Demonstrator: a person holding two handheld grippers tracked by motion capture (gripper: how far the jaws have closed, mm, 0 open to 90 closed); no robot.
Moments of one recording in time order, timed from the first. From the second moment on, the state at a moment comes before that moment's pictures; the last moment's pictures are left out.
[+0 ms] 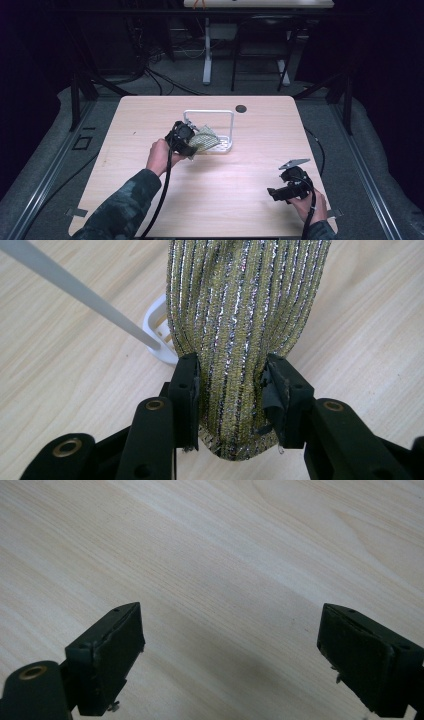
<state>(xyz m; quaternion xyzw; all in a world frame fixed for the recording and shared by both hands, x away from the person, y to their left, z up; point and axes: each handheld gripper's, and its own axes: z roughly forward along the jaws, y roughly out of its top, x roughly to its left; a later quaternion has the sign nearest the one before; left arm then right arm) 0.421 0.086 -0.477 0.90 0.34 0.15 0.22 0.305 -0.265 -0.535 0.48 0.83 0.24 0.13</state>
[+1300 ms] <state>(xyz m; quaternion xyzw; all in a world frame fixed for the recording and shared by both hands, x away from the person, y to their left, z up) 0.455 0.052 -0.513 0.88 0.38 0.18 0.21 0.307 -0.260 -0.534 0.47 0.84 0.25 0.13</state>
